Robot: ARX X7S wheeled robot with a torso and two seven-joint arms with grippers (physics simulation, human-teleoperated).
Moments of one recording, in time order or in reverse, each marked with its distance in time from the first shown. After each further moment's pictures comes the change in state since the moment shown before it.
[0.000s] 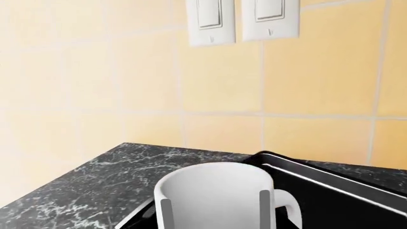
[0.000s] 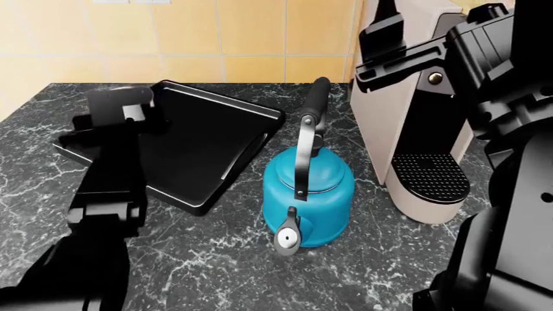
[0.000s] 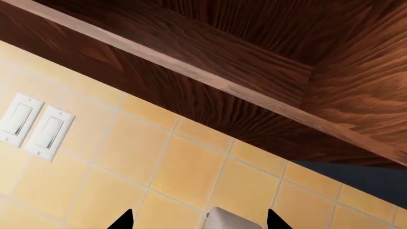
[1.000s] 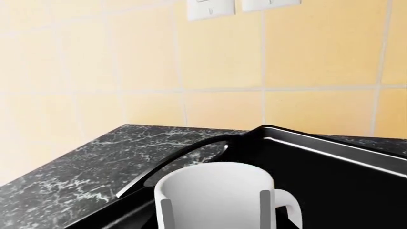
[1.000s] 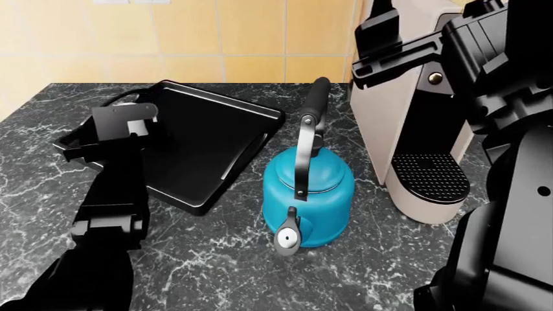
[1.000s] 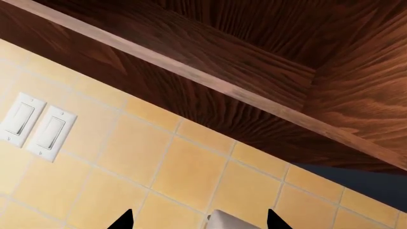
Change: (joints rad) left arm 0.057 0.006 -0.059 0.011 0.060 -0.006 0.004; right arm 0.019 0.003 -0.013 0.013 0.013 0.006 0.009
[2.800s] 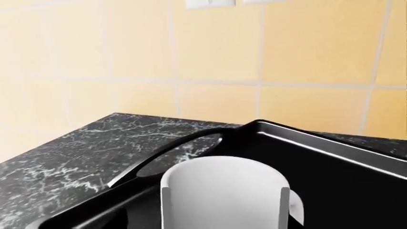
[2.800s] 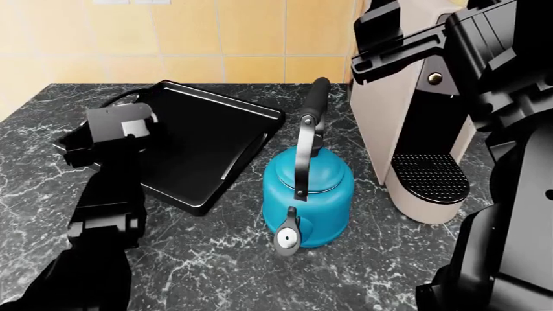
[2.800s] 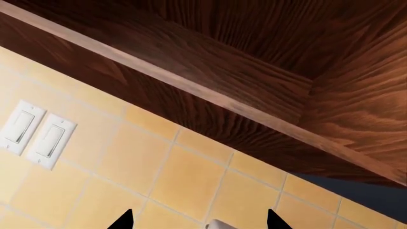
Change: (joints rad) left arm -0.004 -0.009 -0.046 -0.009 -0.029 -0.014 0.067; right arm 0.027 0.005 -0.021 -0.021 0.005 0.019 0.011
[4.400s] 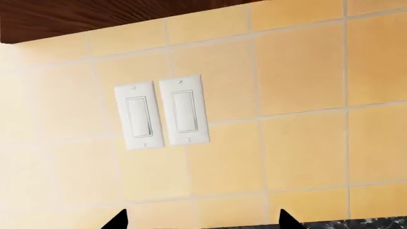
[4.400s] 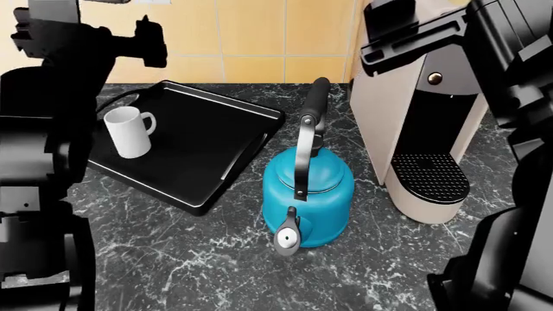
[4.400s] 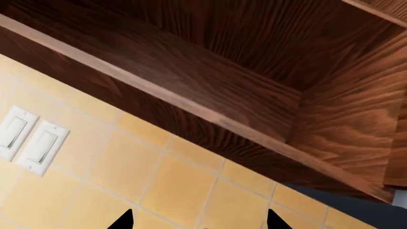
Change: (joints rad) left arm -0.046 -0.085 0.117 1.179 -0.099 -1.042 0.214; right arm 0.086 0.035 -0.078 -0.050 -0.072 0.113 -0.043
